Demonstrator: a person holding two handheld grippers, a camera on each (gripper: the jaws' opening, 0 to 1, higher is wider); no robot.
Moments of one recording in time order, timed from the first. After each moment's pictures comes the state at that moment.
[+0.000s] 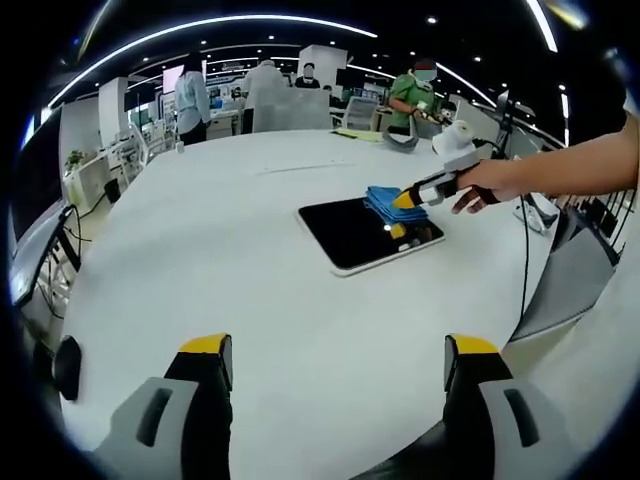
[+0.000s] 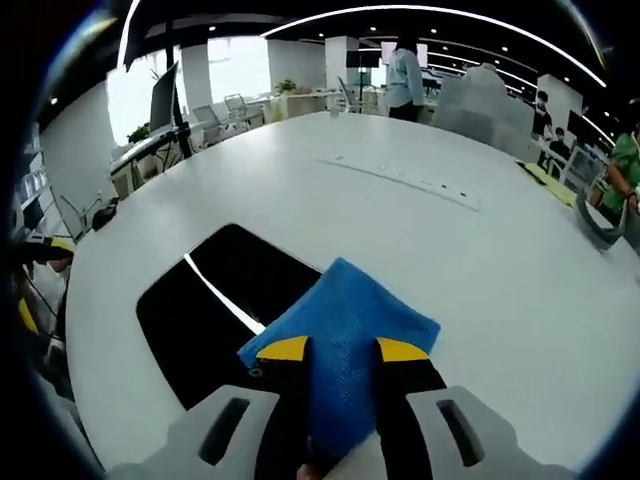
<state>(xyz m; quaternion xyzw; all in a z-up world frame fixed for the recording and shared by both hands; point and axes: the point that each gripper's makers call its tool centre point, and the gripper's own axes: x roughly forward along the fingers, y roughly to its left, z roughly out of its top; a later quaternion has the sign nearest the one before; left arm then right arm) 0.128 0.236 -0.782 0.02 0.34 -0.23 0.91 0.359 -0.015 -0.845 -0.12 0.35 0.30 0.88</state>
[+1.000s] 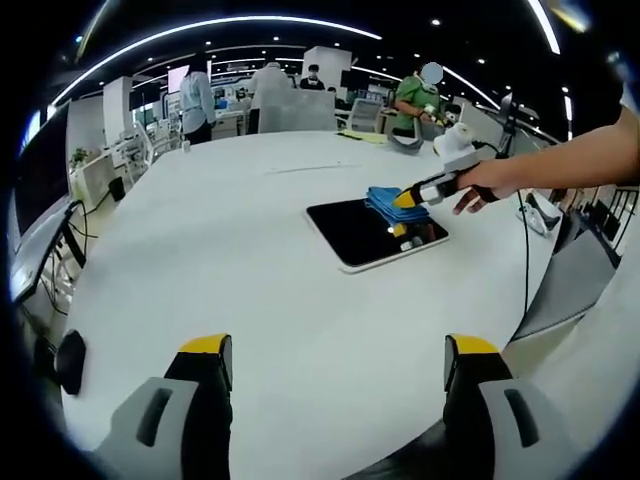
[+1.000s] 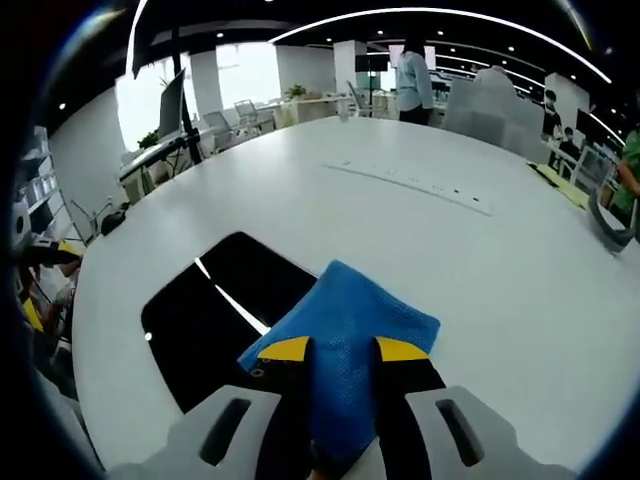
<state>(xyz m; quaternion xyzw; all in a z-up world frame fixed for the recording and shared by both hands) 0.126 0.246 -0.782 0.01 0.34 -0.22 0.92 0.365 -0.003 -0.845 -0.10 0.35 0.31 0.88</state>
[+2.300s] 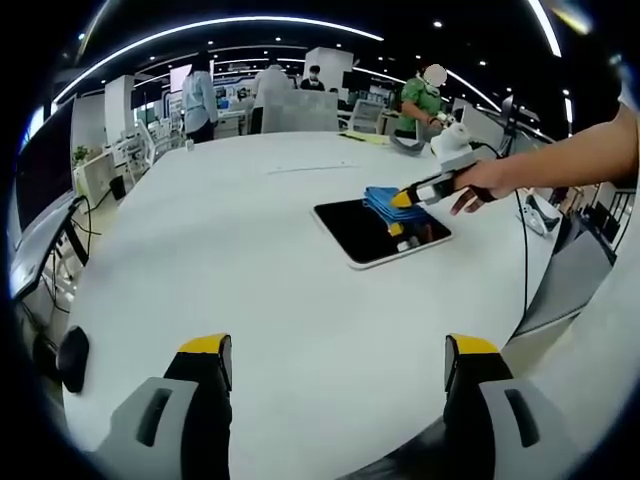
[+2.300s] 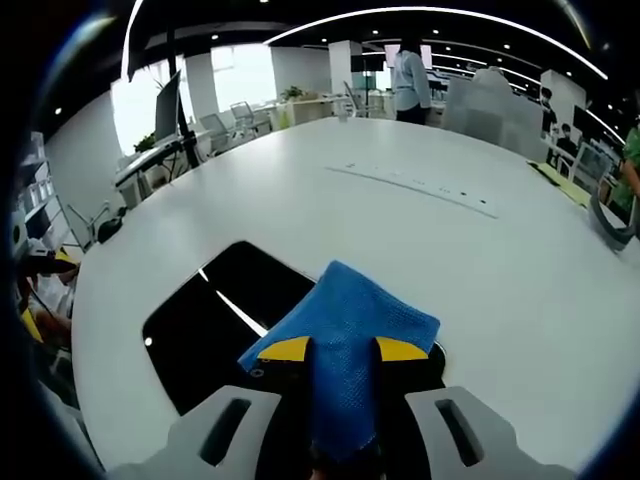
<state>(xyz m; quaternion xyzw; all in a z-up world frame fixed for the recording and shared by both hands) 0.123 0.259 -0.781 0.01 0.34 -0.22 0.92 0.367 0.016 -0.845 -0.10 0.35 0.31 0.88</state>
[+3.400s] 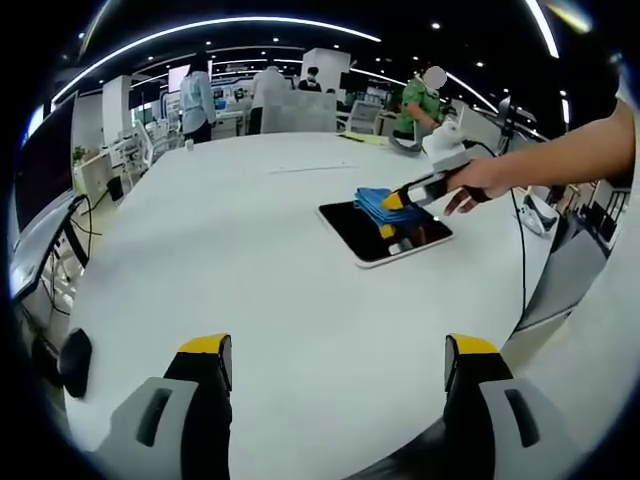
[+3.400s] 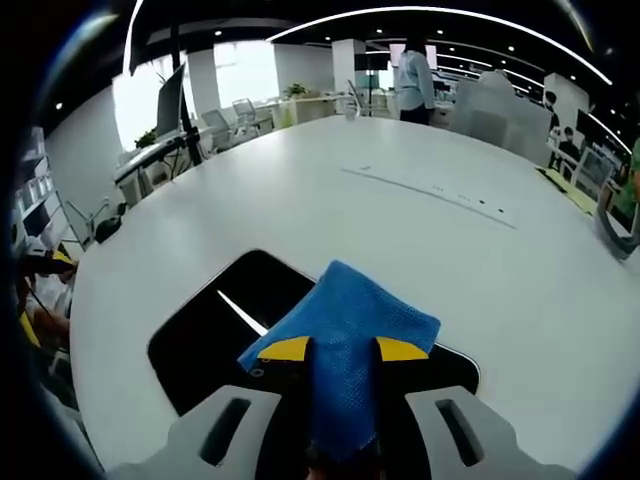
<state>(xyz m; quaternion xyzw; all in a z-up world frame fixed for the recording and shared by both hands) 0.123 0.273 -0.782 0.01 0.34 -0.22 0.91 0.368 0.045 -0.846 -0.10 0.35 0.31 0.88</state>
